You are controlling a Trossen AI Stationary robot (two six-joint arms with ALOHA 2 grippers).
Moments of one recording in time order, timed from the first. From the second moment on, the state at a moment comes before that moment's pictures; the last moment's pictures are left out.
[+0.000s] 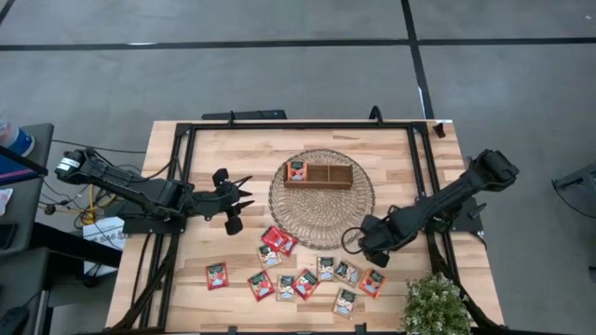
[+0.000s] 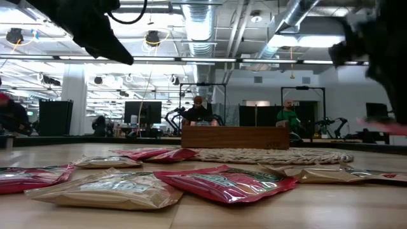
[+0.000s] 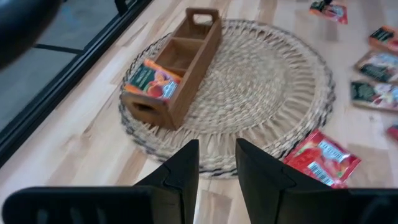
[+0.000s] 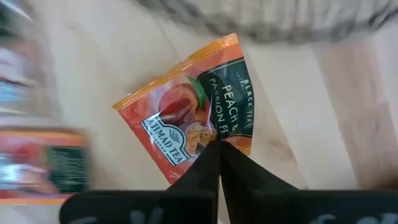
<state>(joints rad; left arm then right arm) -0.26 0.95 0.60 -0.25 -0.55 -0.26 0.49 1.49 0.93 -1.04 0.06 0.95</state>
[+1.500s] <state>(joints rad) -0.02 1.31 0.69 0.60 -0.15 -0.19 0.26 1.49 1.24 -0.73 0.77 0.22</state>
